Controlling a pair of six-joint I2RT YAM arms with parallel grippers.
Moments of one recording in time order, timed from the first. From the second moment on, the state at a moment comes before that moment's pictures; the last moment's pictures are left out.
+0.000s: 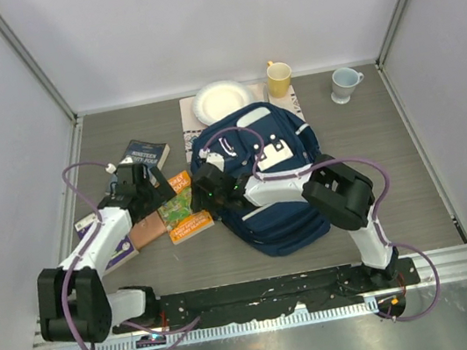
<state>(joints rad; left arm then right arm) -0.17 1.24 0.73 -0.40 -0.09 -0.59 0.99 2.03 1.33 -0.06 0.17 0.84</state>
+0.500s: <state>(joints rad) -0.12 1.38 0.67 -0.19 0.07 -0.60 0.94 2.06 1.30 0.05 0.03 0.87</state>
